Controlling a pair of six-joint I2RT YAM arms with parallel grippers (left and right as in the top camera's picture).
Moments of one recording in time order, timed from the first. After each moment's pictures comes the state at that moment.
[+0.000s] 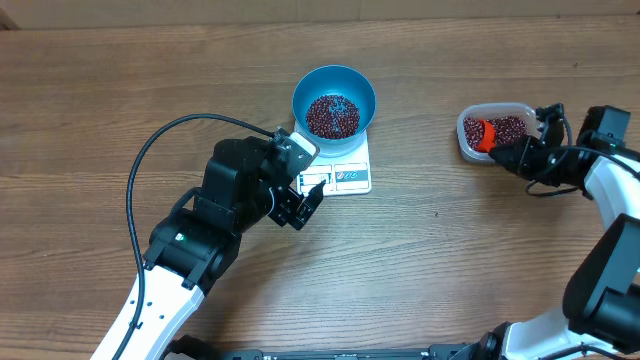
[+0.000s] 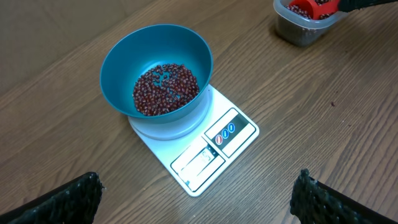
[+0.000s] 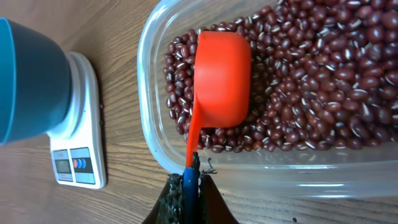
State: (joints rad) left arm -0.46 1.10 0.96 -0.50 0.14 0.21; right arm -0.43 1.76 1.11 -0.61 -0.71 -0.07
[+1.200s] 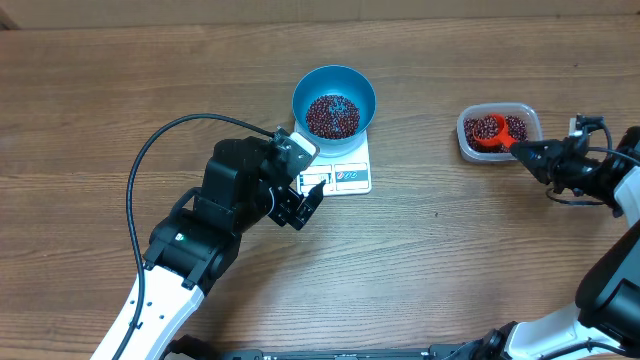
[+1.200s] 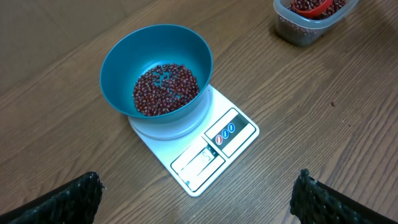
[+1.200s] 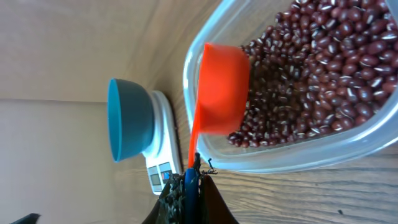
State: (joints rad) left arm -0.46 1.10 0.96 -0.50 0.14 0.21; right arm -0.60 1.79 1.11 -0.61 -1.05 0.05
